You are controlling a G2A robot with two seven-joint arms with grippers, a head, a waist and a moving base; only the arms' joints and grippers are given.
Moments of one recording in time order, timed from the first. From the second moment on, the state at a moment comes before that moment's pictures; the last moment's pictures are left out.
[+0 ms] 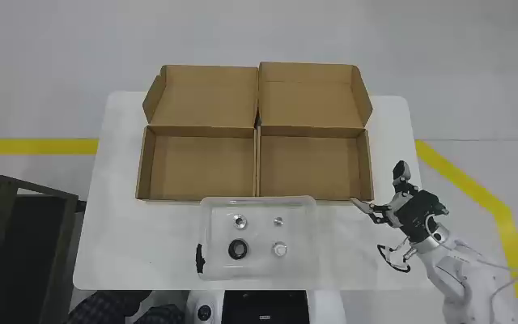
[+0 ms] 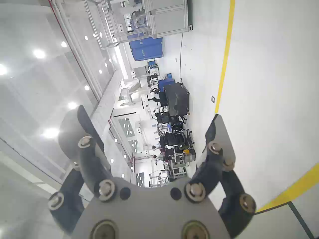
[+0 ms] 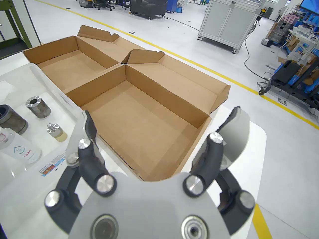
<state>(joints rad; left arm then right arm) -0.01 -0.37 -0.75 -1.25 2.03 -0.40 0.22 -1.76 -1.15 1.76 -1.99 -1.36 -0.64 -0.17</state>
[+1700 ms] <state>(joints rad) -0.01 -0.37 -0.75 -1.25 2.03 -0.40 0.22 -1.58 -1.06 1.39 -2.11 -1.39 -1.01 0.33</state>
